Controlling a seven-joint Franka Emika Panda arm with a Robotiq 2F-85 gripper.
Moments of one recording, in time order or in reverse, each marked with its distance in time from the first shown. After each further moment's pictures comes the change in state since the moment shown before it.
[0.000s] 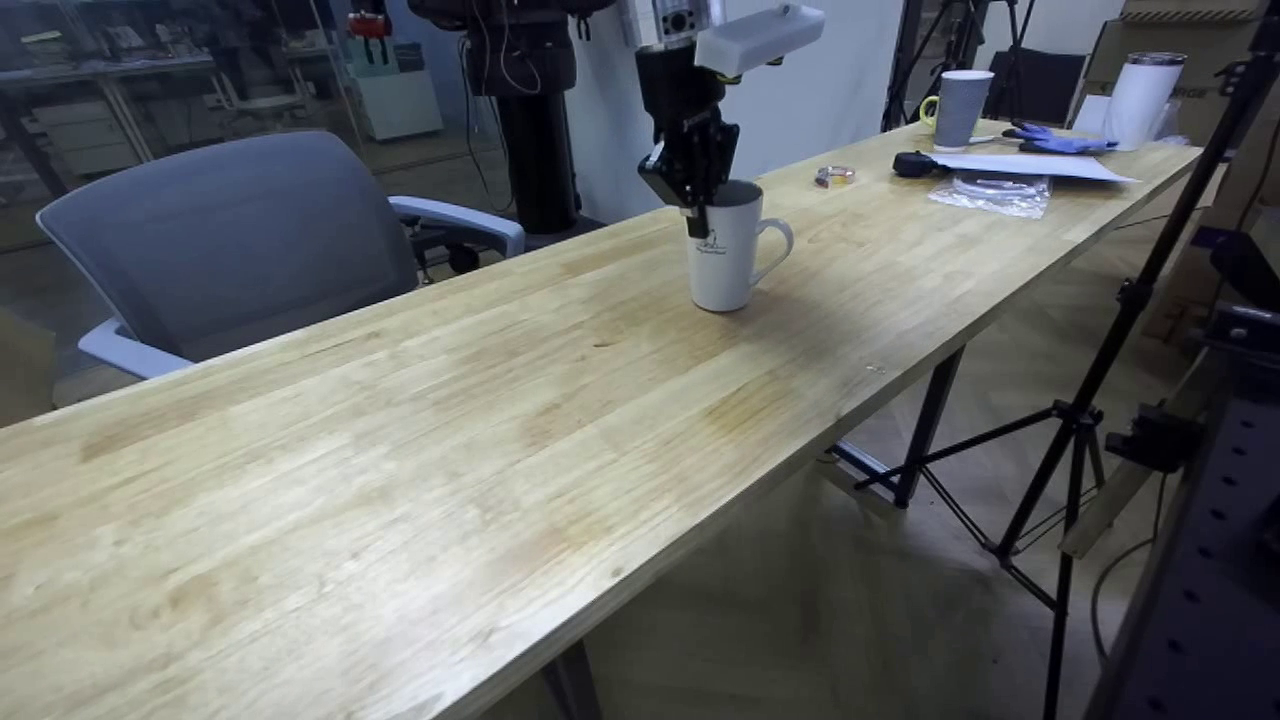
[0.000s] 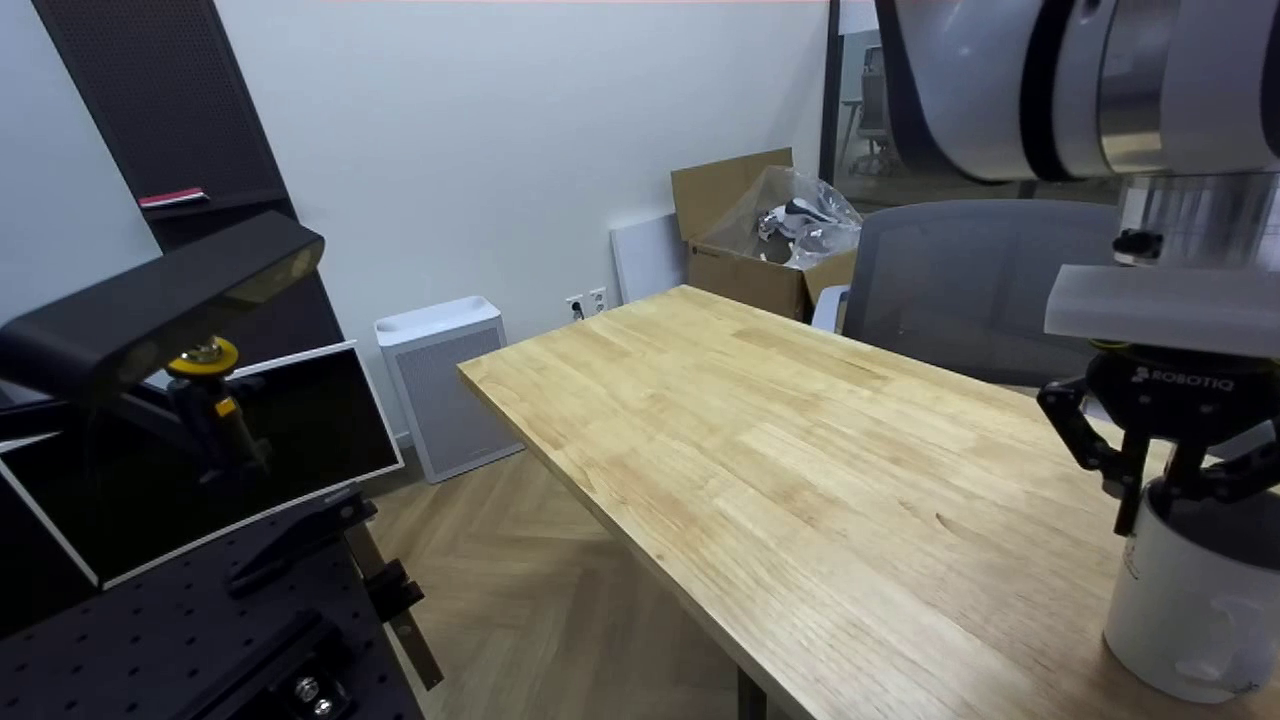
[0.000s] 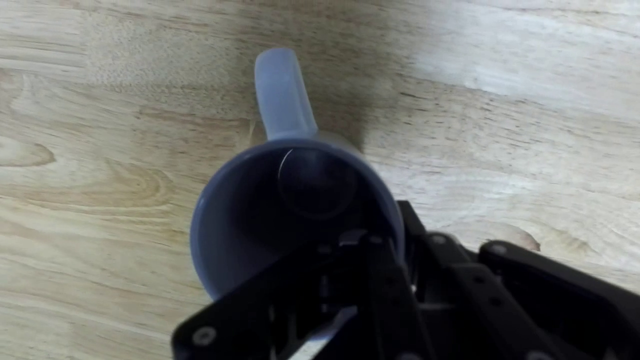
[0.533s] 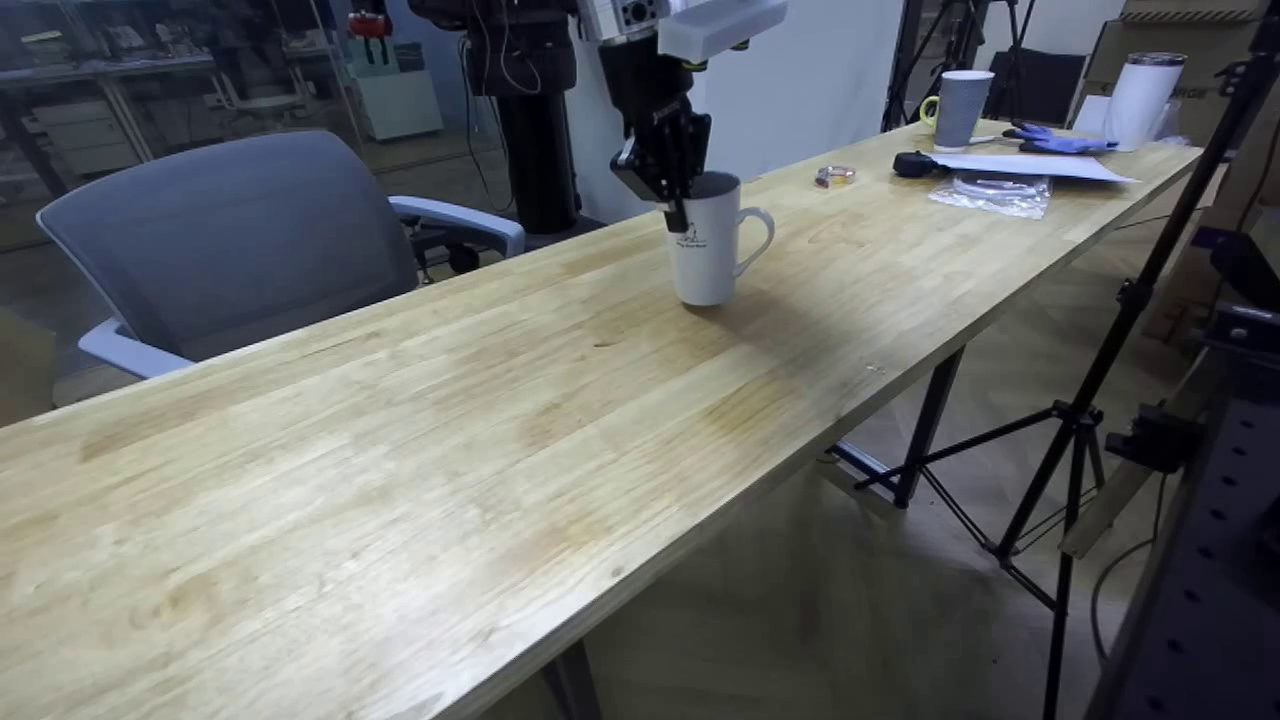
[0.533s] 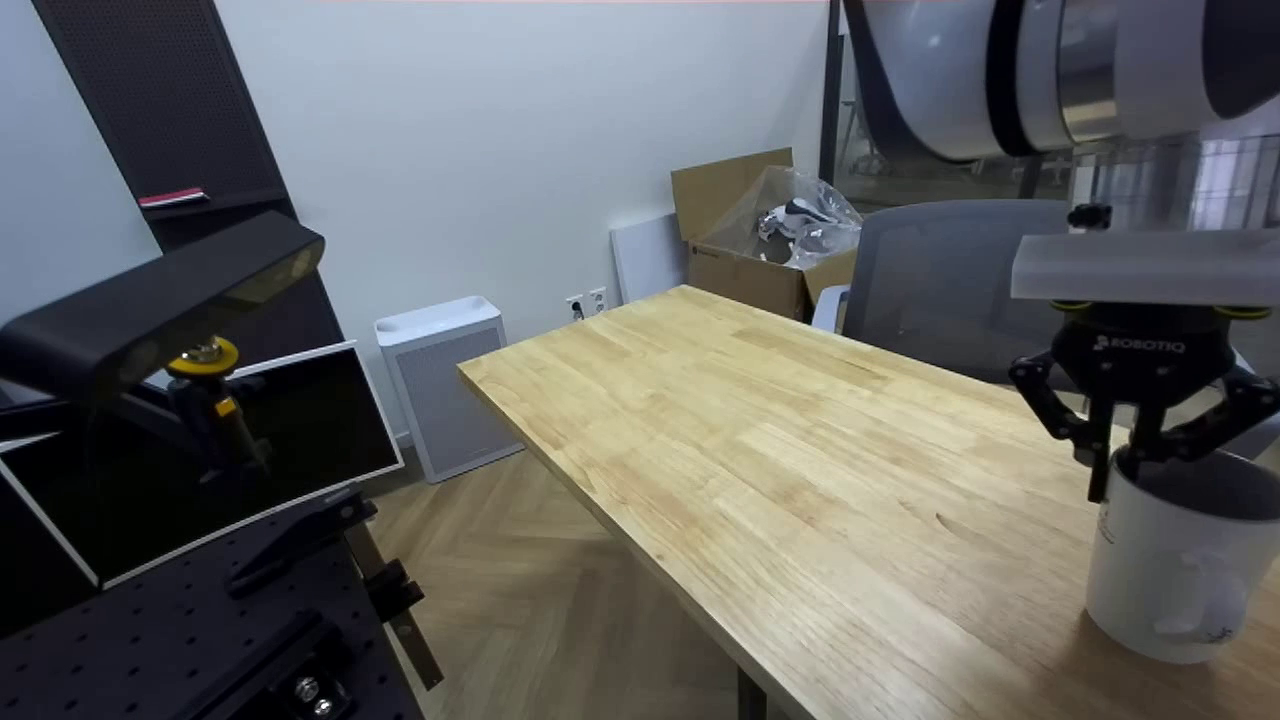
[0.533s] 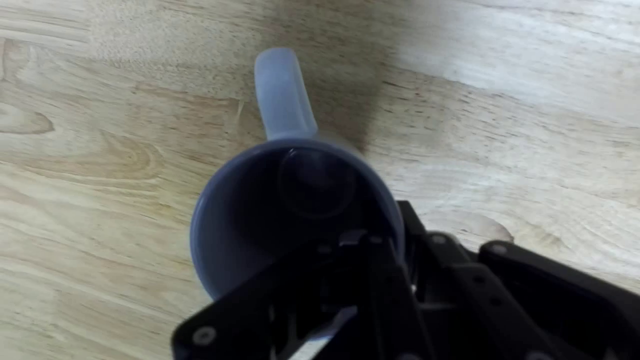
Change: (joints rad) arm 0.066 0.004 -0.017 0.043 -0.046 -0.070 0.033
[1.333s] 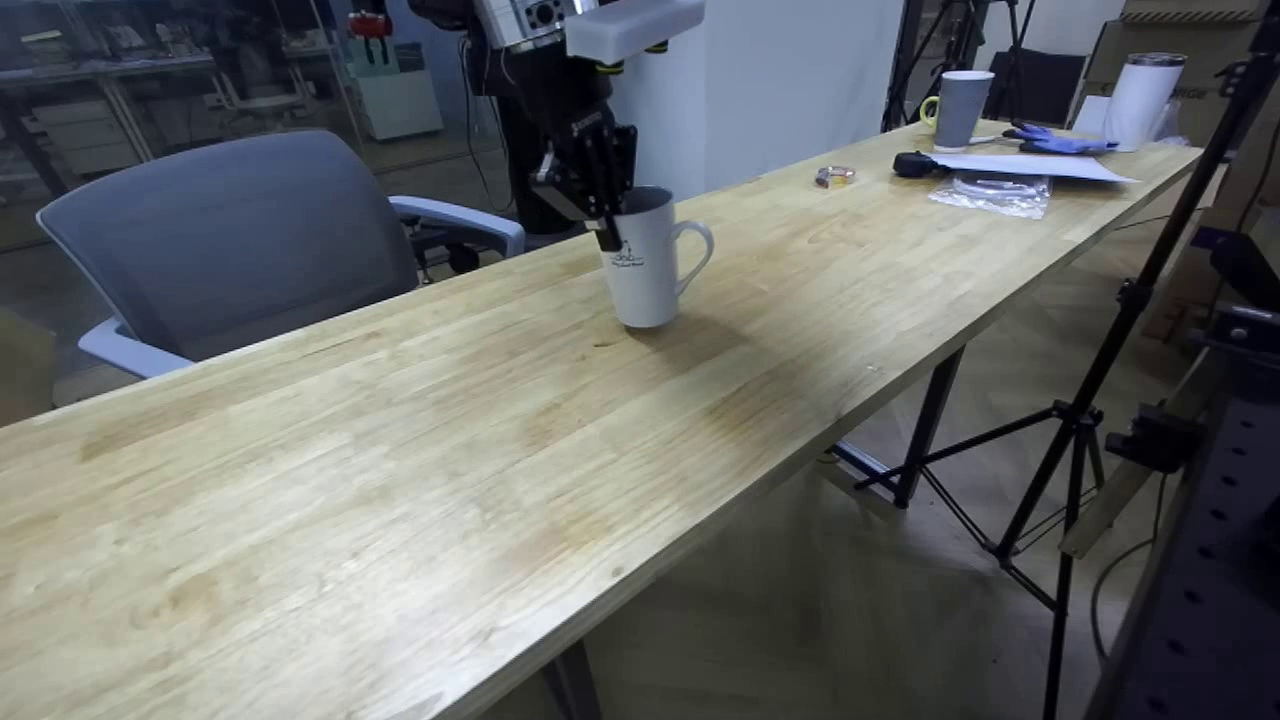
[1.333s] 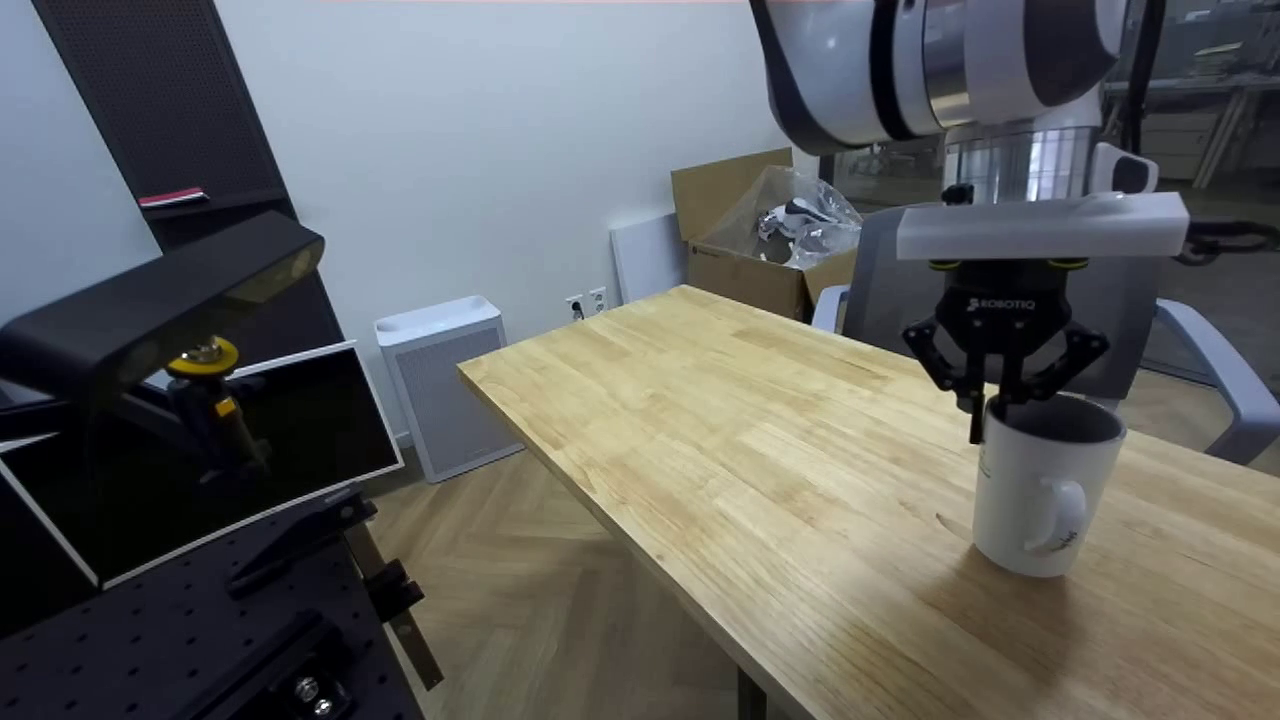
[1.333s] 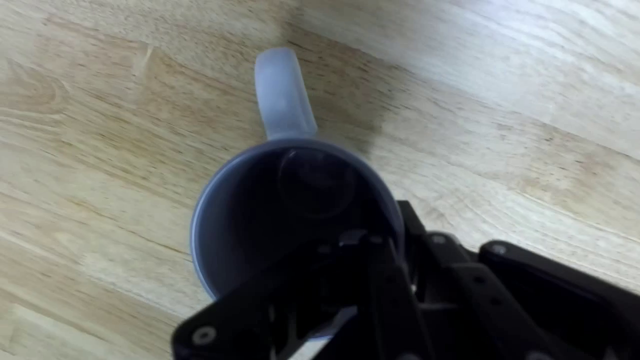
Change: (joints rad) arm 0.107 0.004 0.030 0.031 -0.002 -0.072 0.008
